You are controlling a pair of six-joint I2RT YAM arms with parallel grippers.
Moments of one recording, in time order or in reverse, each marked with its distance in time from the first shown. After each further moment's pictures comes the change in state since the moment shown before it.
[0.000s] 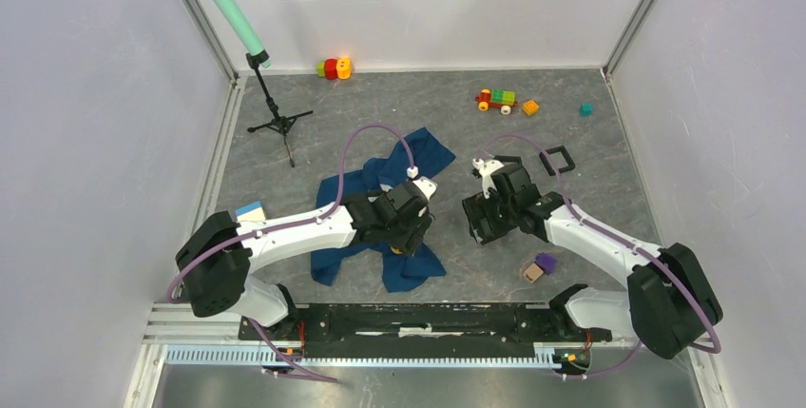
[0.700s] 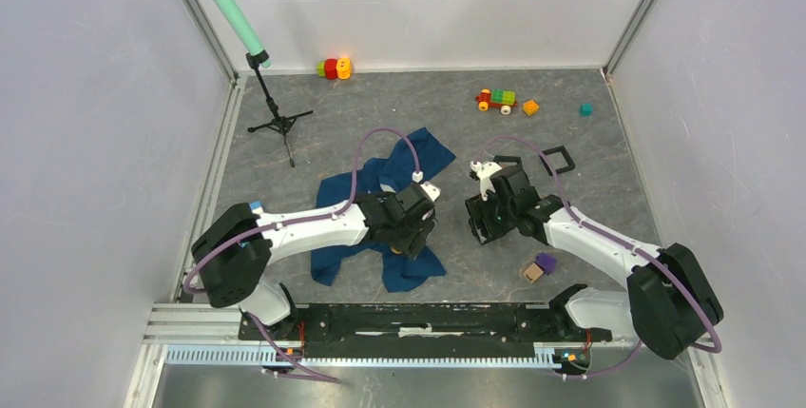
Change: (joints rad) left arm -0.002 0.106 0.019 0.004 0.003 -0.001; right arm 0.014 -0.003 -0.023 0.039 -0.009 -0.018
